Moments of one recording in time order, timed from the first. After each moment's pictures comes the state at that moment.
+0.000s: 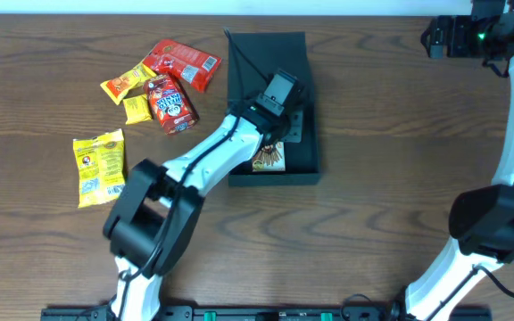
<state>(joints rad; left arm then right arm) -0.63 2.05 1.49 -0.44 0.12 -0.51 -0.23 2.02 2.21 -1.16 -0.25 -0.17</state>
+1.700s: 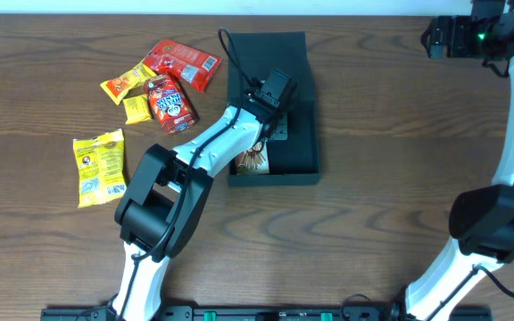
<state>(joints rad) -0.59 2.14 1.55 -0.58 -0.07 -0.56 -0.23 2.02 2.21 -1.16 -0.25 -0.17</state>
